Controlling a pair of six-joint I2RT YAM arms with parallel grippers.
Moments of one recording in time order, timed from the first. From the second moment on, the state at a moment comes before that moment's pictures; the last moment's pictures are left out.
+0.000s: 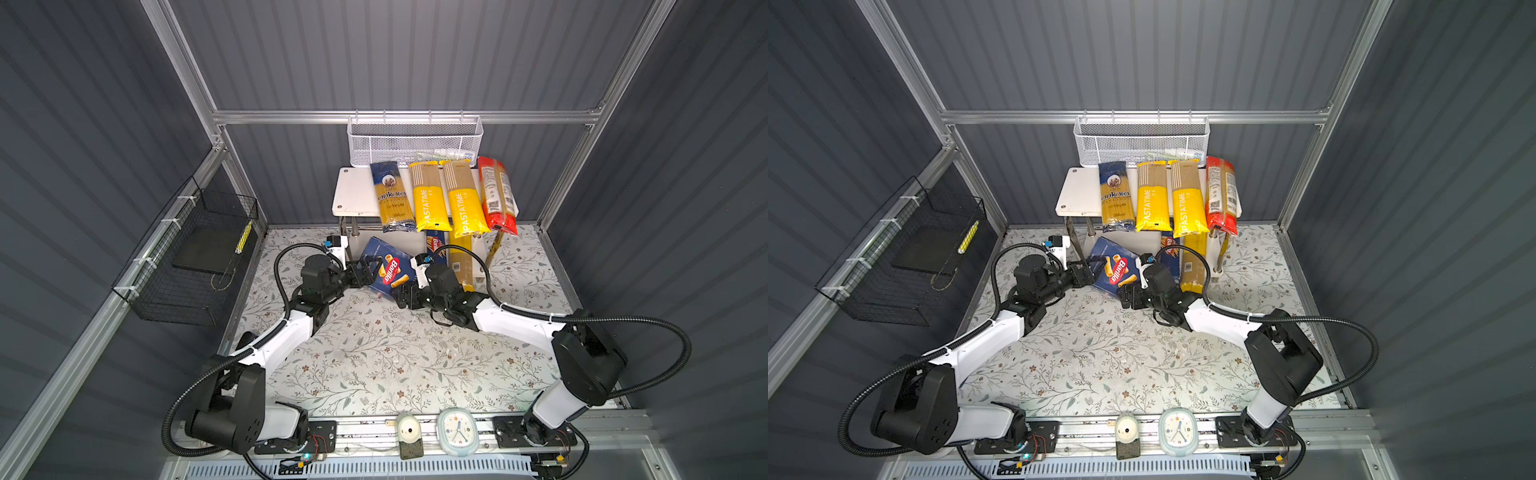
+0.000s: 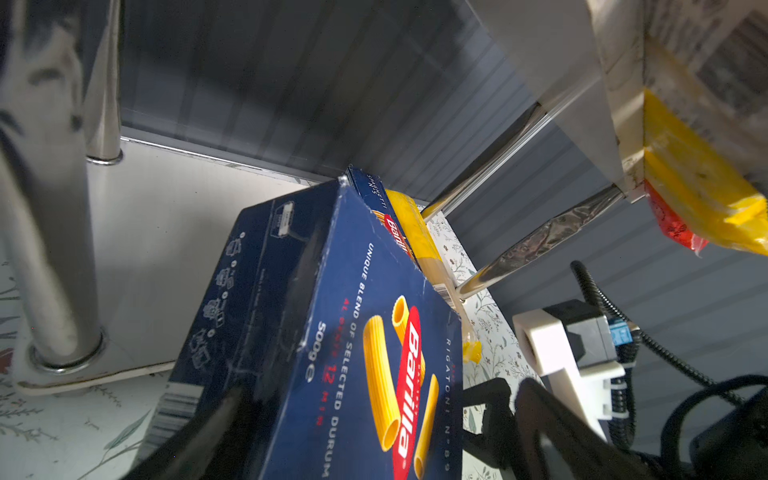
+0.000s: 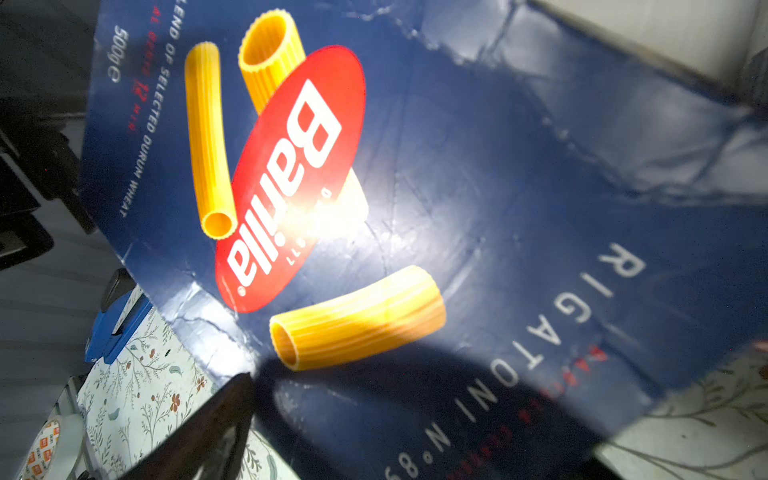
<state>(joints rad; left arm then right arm) -0.33 1.37 0.80 0.33 0.43 -0.55 0.73 1.65 1.02 0.08 -0.09 0.51</state>
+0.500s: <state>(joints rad) -0.34 1.47 0.92 0.29 0.38 -0.46 0.68 1.73 1.11 0.11 -0.10 0.50</state>
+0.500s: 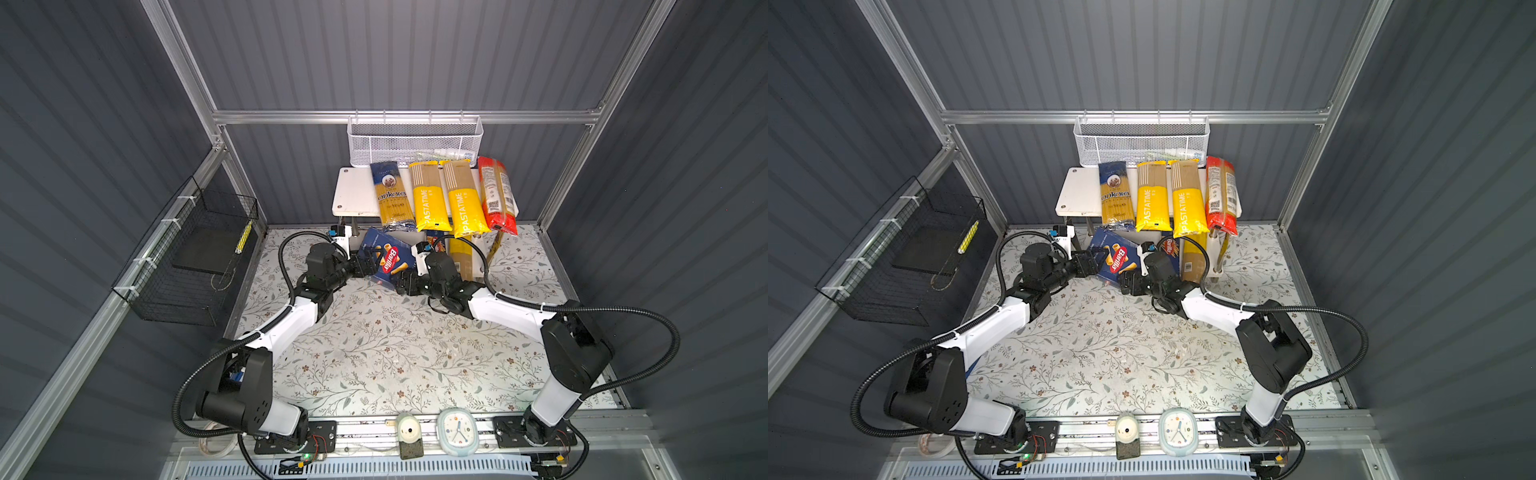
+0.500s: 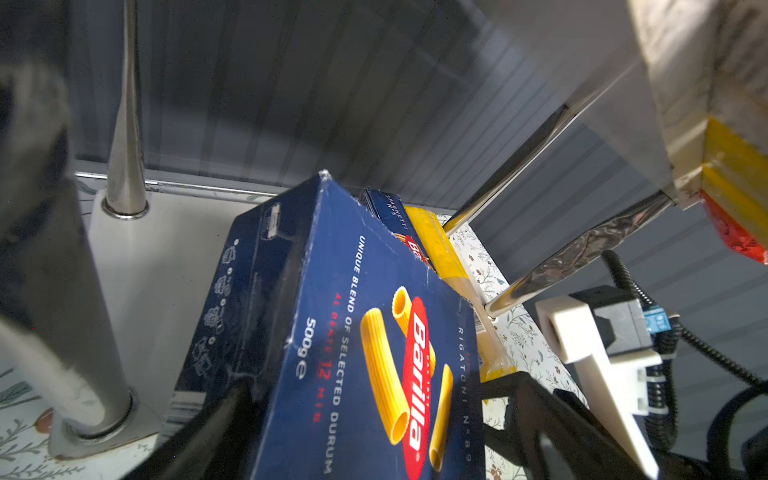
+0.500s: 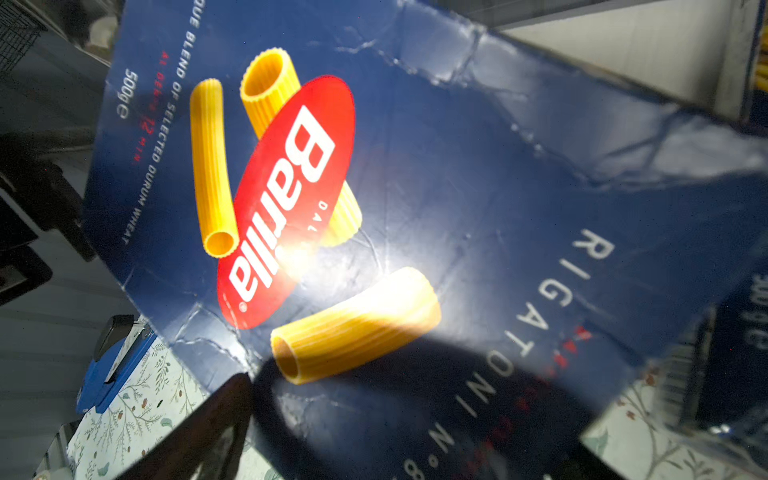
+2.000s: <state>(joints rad) -0.32 1.70 1.10 0.09 0.24 -0.29 0.54 1.84 1.16 0.31 -0.10 0.52</state>
